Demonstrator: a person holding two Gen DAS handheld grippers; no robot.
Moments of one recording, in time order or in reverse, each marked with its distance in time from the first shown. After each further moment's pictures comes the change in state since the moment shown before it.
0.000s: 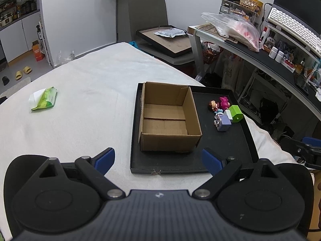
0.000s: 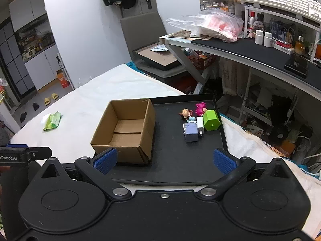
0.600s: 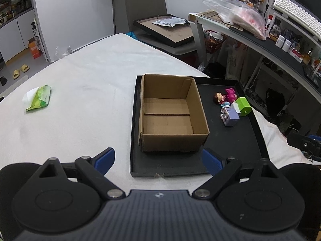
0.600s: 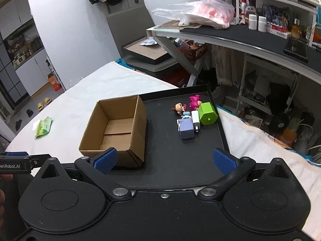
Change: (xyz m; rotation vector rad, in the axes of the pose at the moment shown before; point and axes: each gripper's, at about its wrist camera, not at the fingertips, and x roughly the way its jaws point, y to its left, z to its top) left arm 0.047 -0.001 0.014 0.030 0.063 0.014; right arm 0.042 -0.015 0.003 0.074 0.037 -0.021
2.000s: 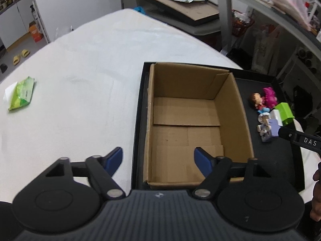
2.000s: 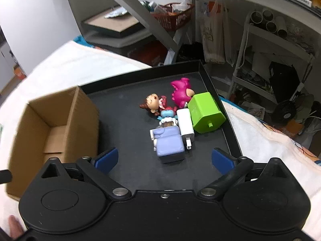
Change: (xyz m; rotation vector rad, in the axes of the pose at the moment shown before) left arm 0.152 0.018 0.052 -0.046 0.134 0.059; right arm 0.202 -0.022 0.031 0.040 0.143 -0.166
